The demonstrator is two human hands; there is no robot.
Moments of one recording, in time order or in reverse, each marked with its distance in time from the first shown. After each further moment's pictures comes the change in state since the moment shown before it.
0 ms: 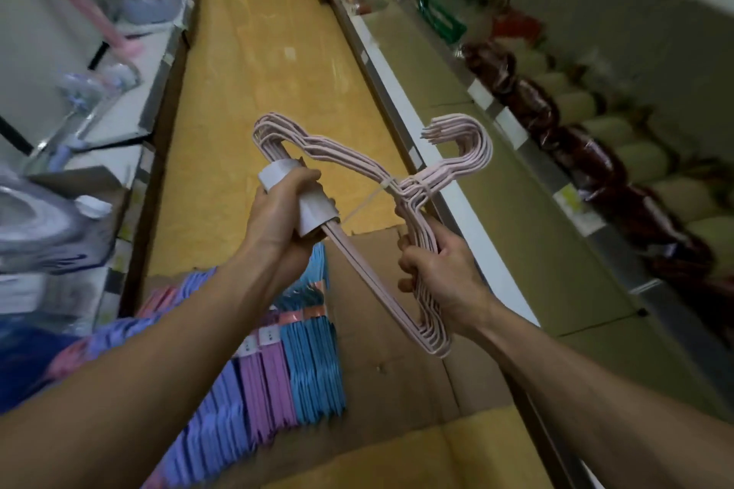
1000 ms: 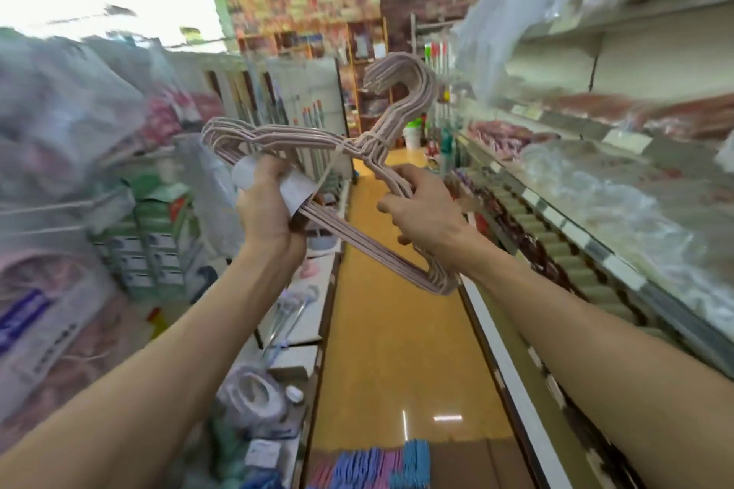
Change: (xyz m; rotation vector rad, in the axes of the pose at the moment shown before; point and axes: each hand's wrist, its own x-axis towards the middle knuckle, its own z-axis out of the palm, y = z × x) left_hand -0.421 0.616 0.139 -0.297 0.138 0.734; right_hand -0.260 -0.727 0.150 -0.335 -0.199 -0.708
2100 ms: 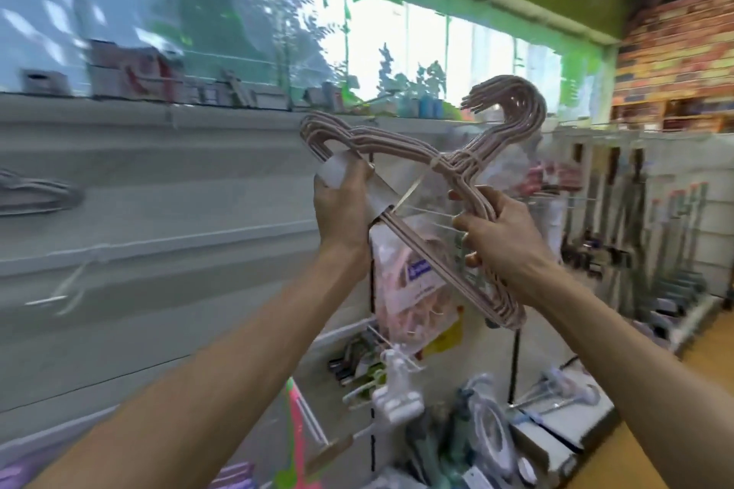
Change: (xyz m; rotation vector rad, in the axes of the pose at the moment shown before) left_hand -0.246 0.270 -0.126 0.237 0.569 0.744; right_hand -0.129 -0.227 0.138 0.453 -0.577 -0.334
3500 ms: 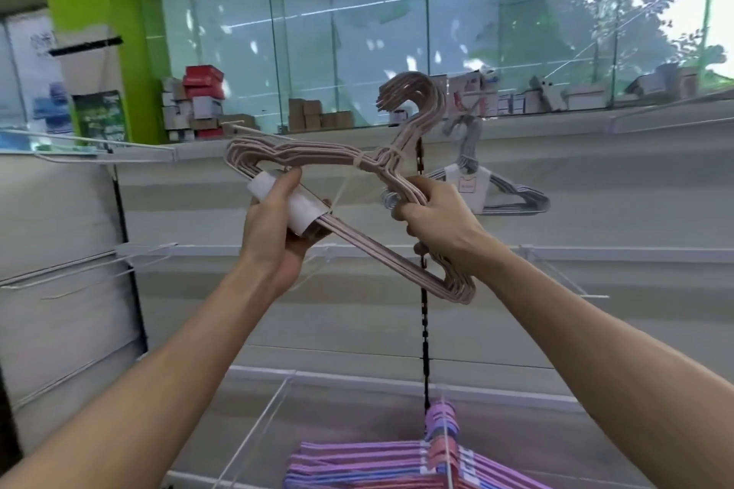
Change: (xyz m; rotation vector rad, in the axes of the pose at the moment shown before) left_hand -0.030 0.431 -0.500 0.257 0.475 0.312; right_hand -0.153 -0.288 0.543 0.359 -0.753 -0.327
